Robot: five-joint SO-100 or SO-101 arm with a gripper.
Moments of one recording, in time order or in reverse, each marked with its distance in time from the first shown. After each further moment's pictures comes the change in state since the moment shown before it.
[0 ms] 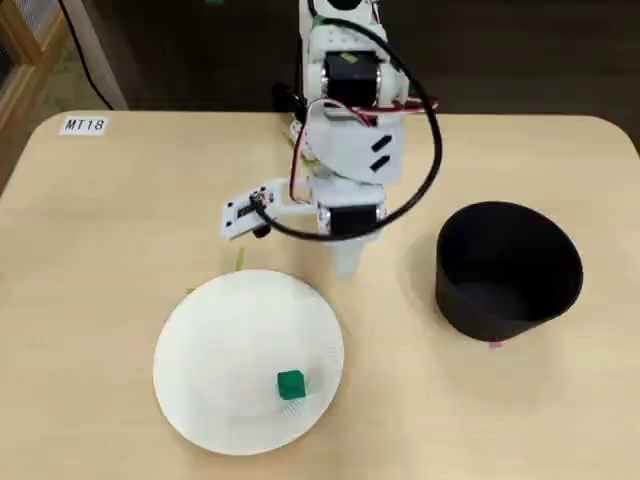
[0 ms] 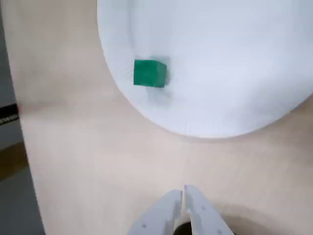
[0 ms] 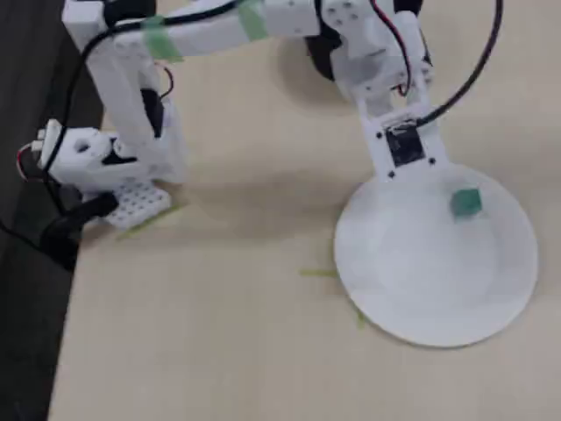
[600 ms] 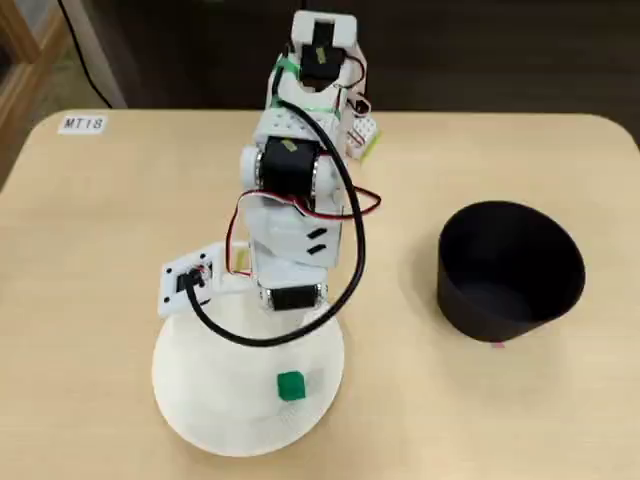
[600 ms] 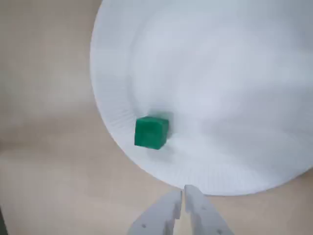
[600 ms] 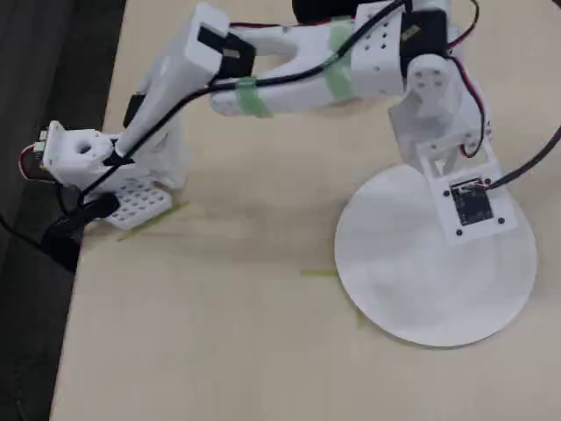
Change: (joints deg) arm 6.0 -32.7 -43.6 16.9 -9.5
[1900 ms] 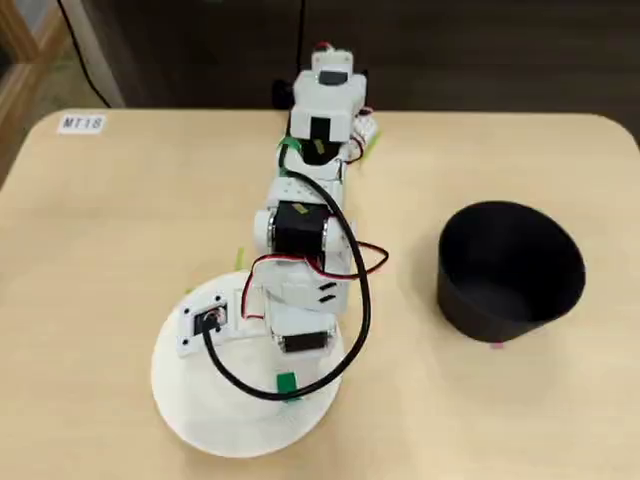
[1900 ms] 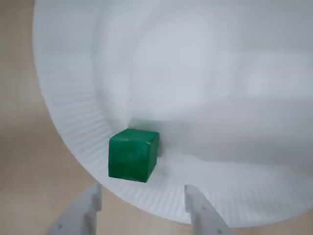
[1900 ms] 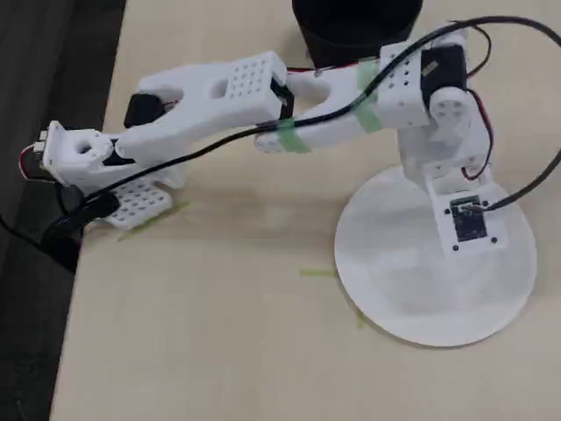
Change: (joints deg) arm -1.0 -26.2 -31.5 10.9 4.0
